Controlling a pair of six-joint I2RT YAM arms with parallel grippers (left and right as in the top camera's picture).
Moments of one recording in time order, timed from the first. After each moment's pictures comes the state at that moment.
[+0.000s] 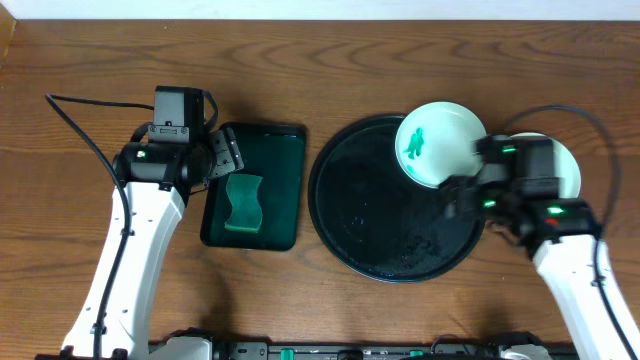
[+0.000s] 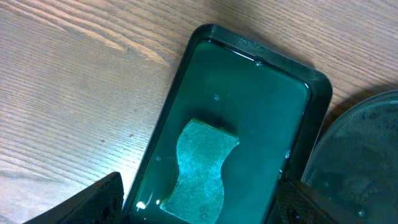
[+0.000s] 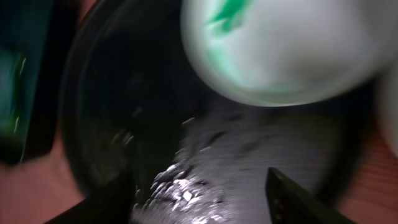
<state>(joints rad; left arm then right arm) -0.07 1.37 1.19 -0.90 -0.04 -0.38 0.17 1.19 0.87 -0.73 -0.27 0.14</state>
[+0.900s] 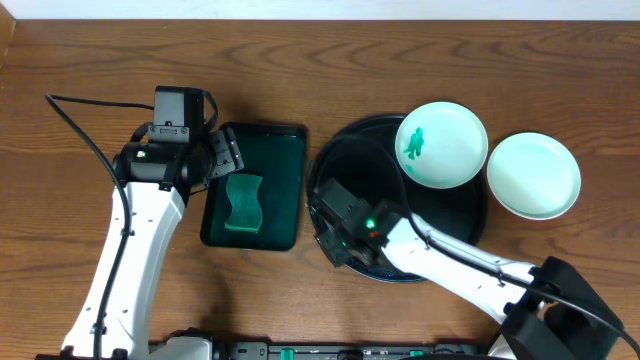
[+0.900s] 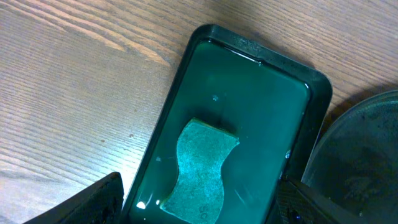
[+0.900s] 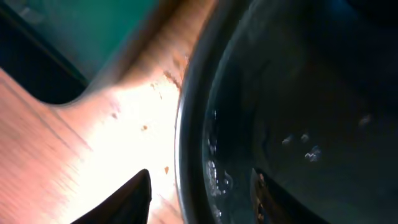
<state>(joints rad) -0.07 1.37 1.19 -0.90 -0.04 -0.38 0.90 1.67 1.06 -0.61 -0.02 0.27</state>
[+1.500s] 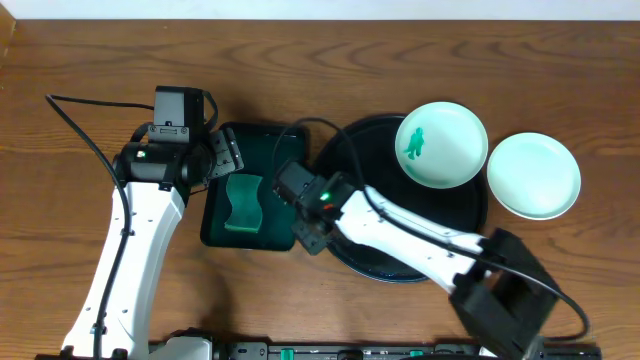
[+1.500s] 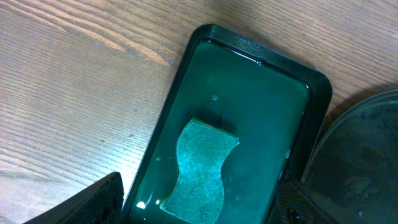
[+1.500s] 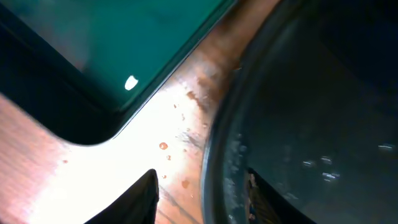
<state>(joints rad) -0.07 1.37 1.19 -0.90 -0.04 -0.38 0.94 1.92 1.37 -0.87 -0.01 0.27</state>
